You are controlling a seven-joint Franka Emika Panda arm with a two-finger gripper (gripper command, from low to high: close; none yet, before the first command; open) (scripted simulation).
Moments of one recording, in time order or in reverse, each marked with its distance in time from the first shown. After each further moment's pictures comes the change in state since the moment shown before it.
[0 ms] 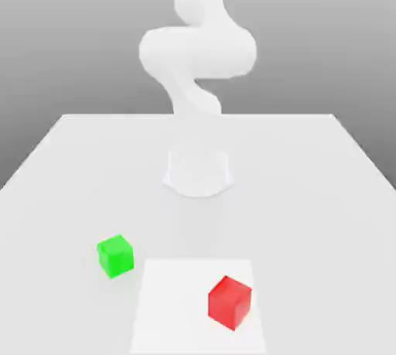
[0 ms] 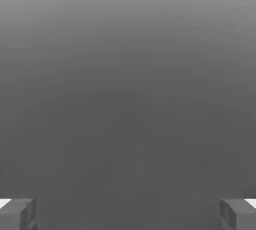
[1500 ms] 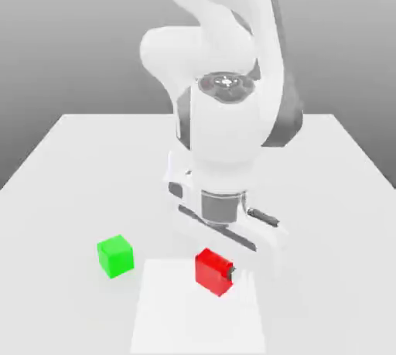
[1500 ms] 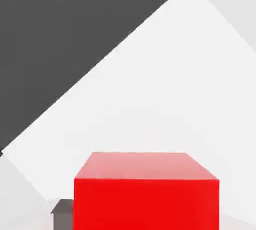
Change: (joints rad) arm -0.154 0.741 0.111 -0.358 0.001 0.379 0.879
